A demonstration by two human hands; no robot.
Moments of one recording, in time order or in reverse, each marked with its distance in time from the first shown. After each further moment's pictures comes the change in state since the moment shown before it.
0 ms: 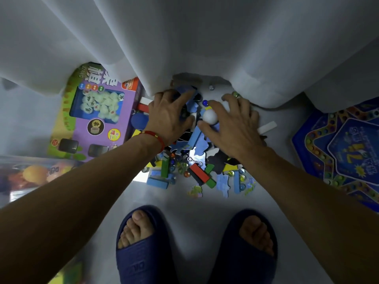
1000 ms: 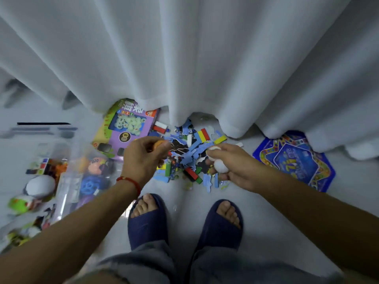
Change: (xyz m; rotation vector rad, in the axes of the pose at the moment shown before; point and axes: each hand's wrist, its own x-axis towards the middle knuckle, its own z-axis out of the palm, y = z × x) left_hand -0.167 0.059 -0.142 -0.765 0.217 -0.368; right_hand -0.122 -0.054 -0.173 1.188 -0.505 0.553
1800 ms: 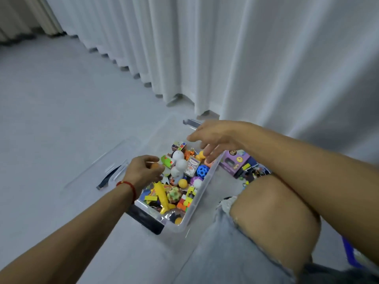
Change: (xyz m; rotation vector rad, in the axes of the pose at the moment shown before) left_hand -0.213 -0.076 -0.303 -0.238 0.426 -0.387; right_hand -0.170 -0.135 0.342 -0.991 -0.495 -0.258
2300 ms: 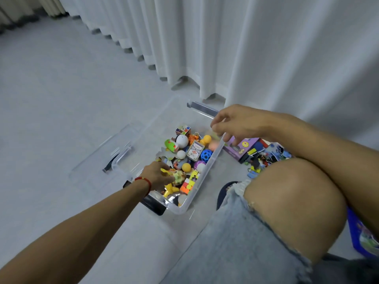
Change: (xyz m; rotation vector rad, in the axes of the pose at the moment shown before) left_hand -0.017 -0.035 0.031 0.621 -0.218 -0.091; right_hand -0.024 0.052 -0.022 -0.223 0.107 -0.191
